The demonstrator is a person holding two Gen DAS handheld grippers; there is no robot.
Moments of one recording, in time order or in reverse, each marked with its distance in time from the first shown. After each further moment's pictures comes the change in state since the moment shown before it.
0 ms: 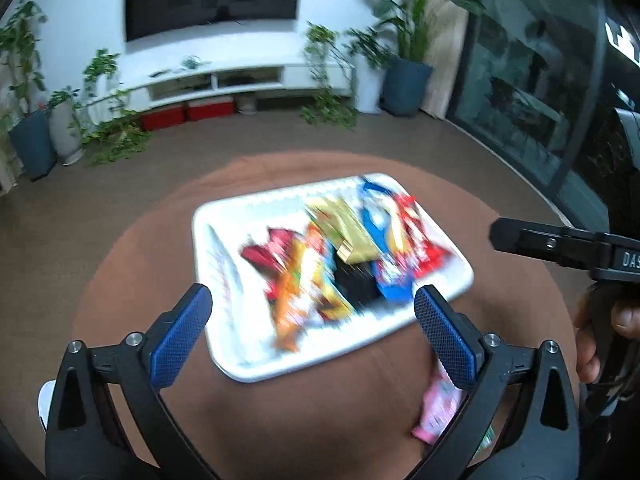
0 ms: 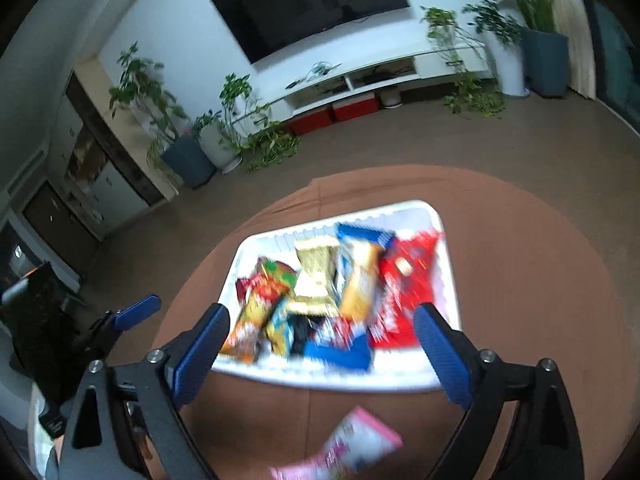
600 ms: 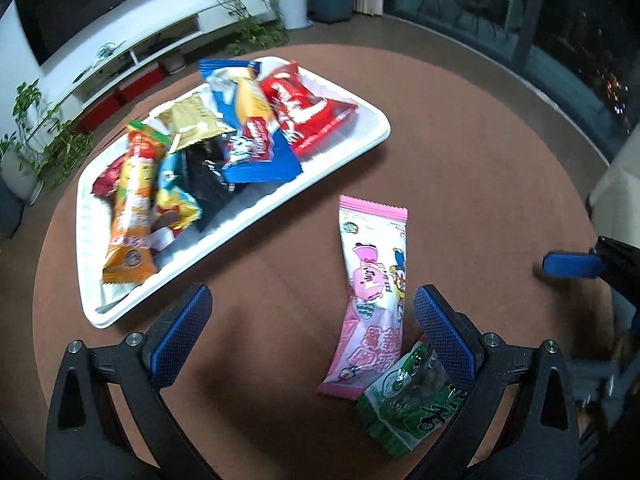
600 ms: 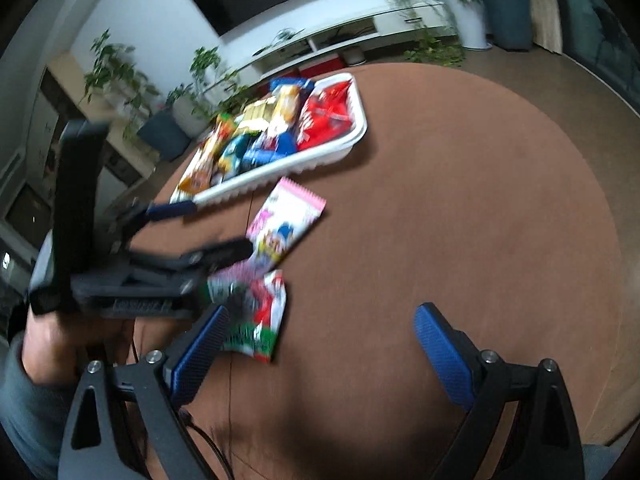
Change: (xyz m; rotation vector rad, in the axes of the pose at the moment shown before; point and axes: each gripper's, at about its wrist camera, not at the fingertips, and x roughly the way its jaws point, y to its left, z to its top) left arm 0.057 -0.111 -0.058 0.304 0.279 -0.028; right arm -0.044 -0.028 -0.150 0.027 0.123 -0.072
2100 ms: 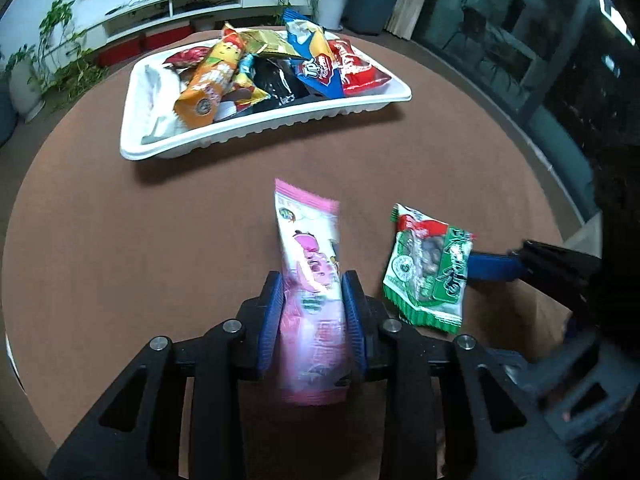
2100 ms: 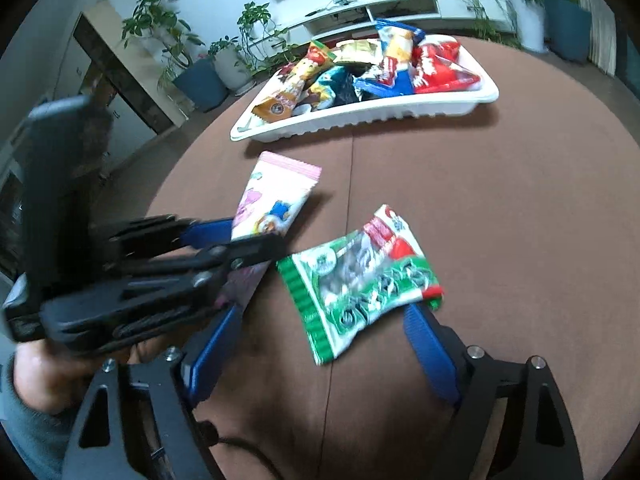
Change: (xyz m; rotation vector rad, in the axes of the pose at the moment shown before) left arm -0.048 0.055 -0.111 -0.275 -0.038 -0.135; right arm 0.048 0.076 -0.008 -0.154 0.115 0.067
